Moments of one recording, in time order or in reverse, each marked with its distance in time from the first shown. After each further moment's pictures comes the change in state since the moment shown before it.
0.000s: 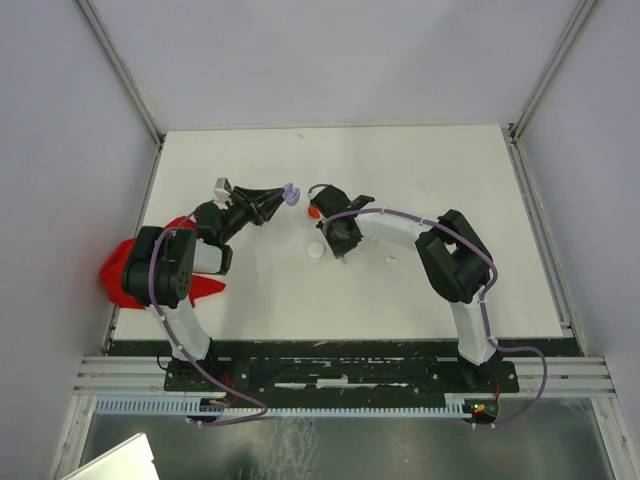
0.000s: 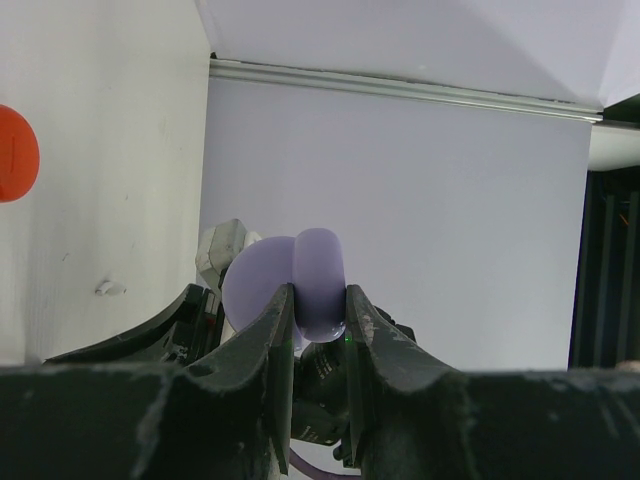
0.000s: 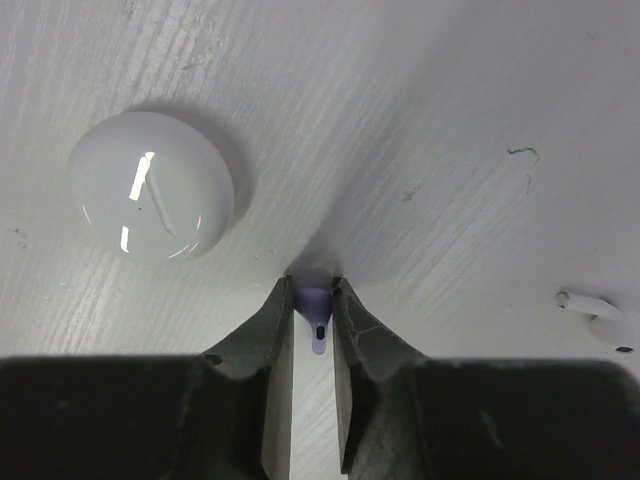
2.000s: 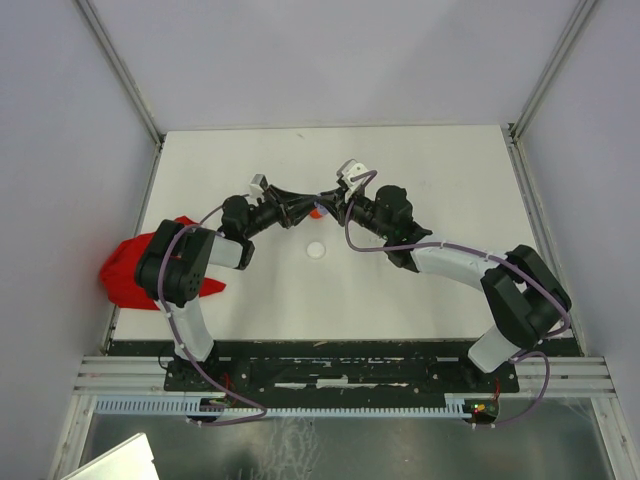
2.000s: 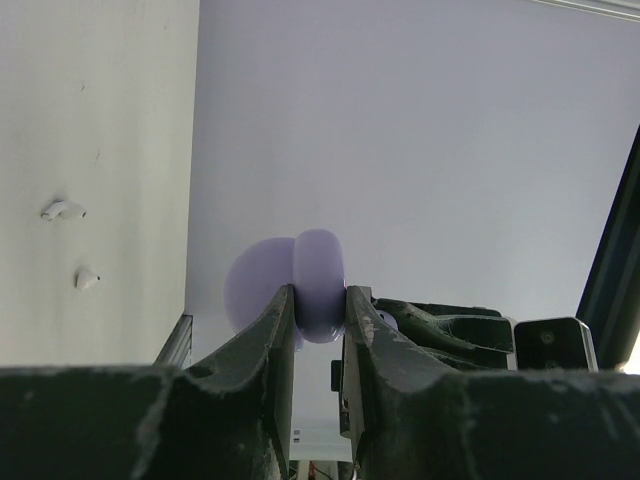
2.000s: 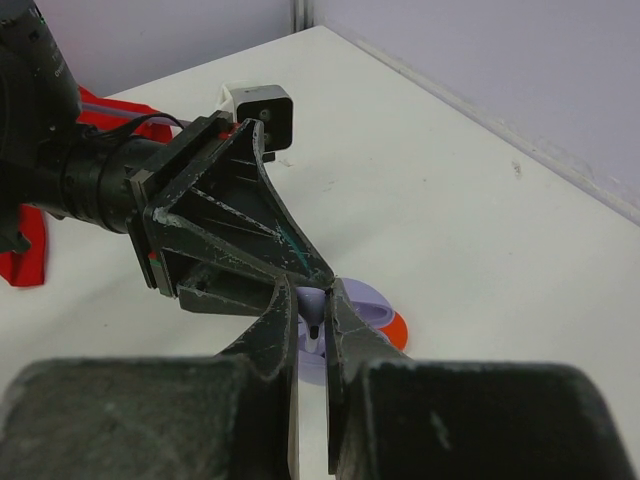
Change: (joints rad) left arm -0.191 0.040 0.101 -0.087 0.045 -0.023; right arm -0.081 -0.478 -0.600 1.283 -0.320 -0.275
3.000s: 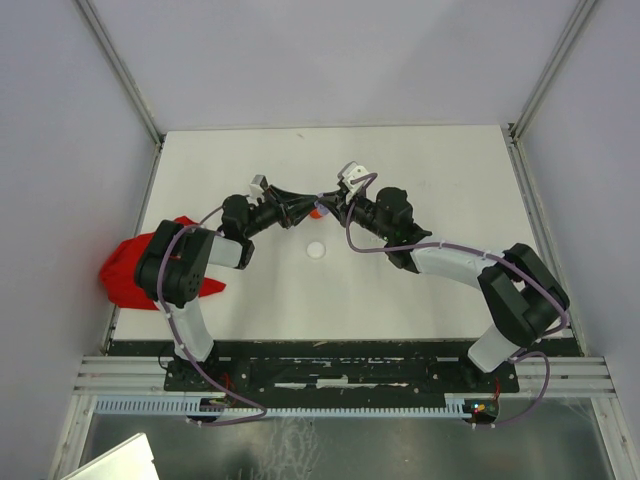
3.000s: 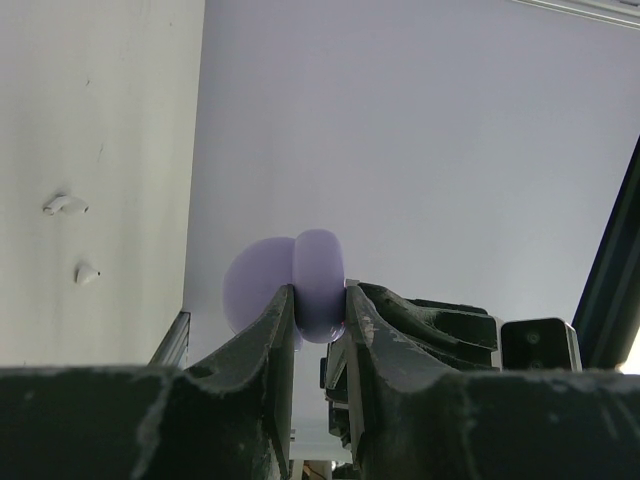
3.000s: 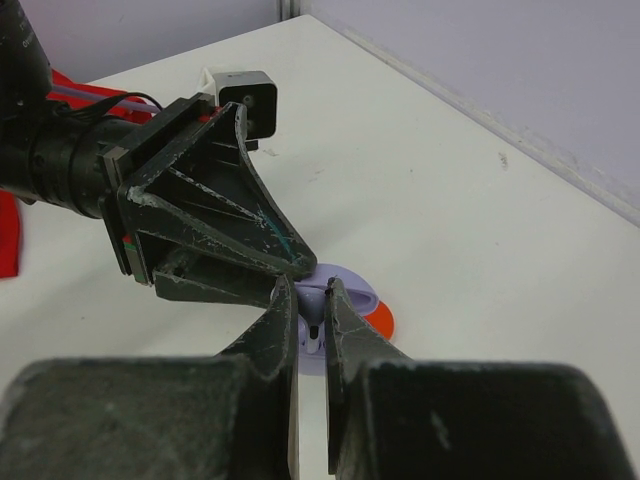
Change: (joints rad) left arm 0.000 -0.006 0.005 -0.027 0.008 0.000; right arm -0.008 0.013 -0.020 0.022 0.011 -0.026
